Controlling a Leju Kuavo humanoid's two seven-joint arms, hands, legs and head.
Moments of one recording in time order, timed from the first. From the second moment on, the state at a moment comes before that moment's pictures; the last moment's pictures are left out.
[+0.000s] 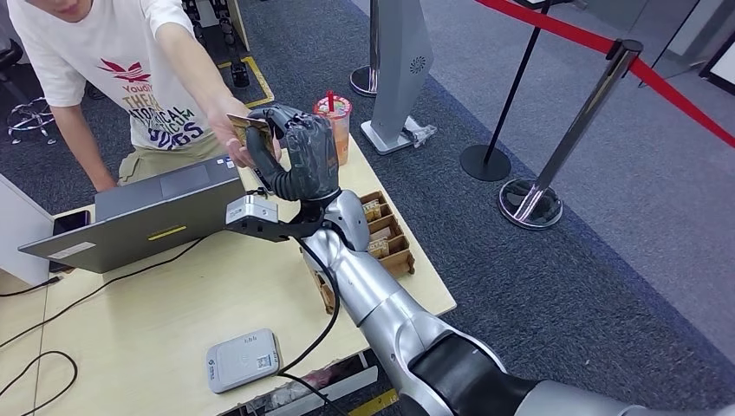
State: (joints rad) left arm -0.07 -0.22 1.45 -0.21 -0.67 0.41 0.13; right arm -0.63 0.25 0.12 -1.03 0.77 -0.68 -0.70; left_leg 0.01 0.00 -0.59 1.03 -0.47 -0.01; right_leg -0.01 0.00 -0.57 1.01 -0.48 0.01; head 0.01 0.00
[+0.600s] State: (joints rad) left arm -0.07 -0.24 1.45 -0.21 -0.64 0.38 0.09; right arm -0.52 0.27 0.06 -1.10 0.90 -0.68 -0.70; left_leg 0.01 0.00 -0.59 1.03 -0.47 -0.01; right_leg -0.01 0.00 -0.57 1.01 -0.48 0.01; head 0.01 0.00
